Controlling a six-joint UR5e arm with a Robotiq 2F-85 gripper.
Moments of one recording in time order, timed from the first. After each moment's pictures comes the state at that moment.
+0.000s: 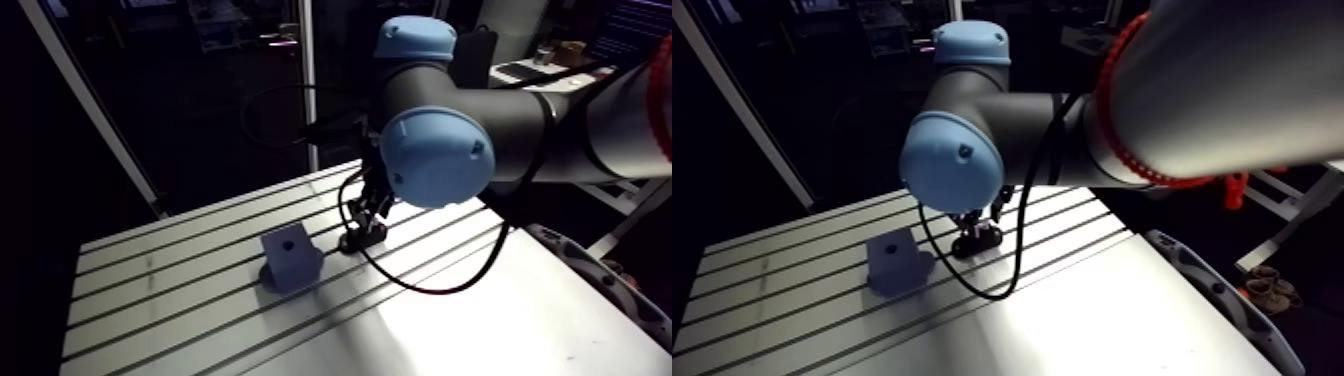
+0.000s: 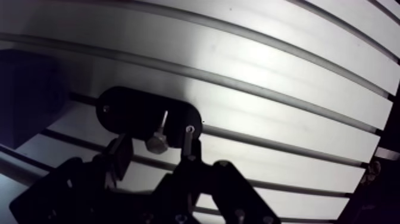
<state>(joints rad) -0.48 -1.28 2.07 -2.43 -1.55 -2.33</state>
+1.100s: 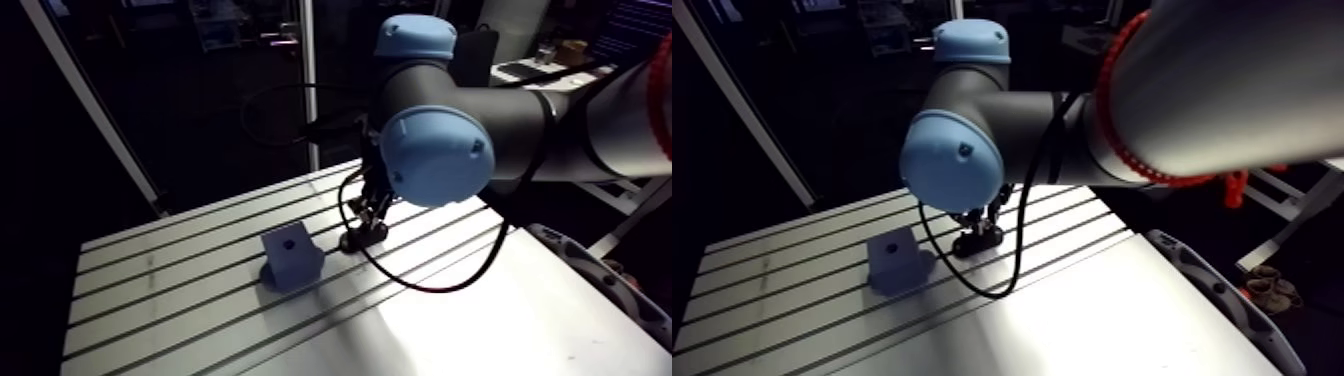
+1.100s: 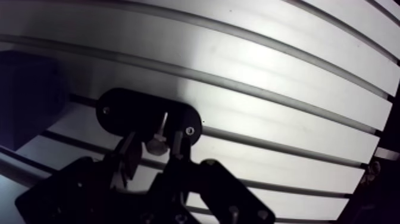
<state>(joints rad) -0.48 -1.28 2.07 -2.43 -1.55 -2.32</state>
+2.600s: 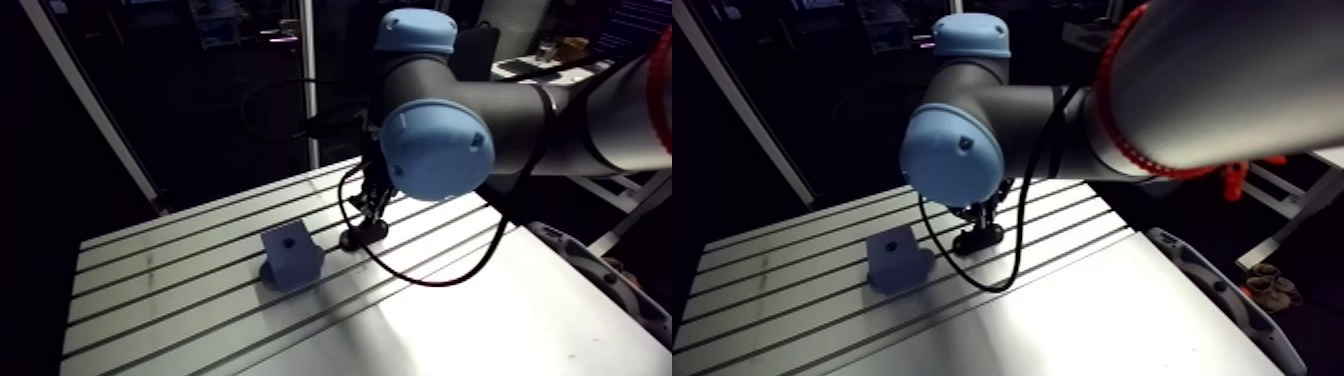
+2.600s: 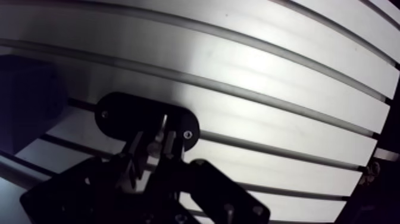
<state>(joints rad) -0.48 -1.27 2.05 -2.43 -1.55 -2.32</state>
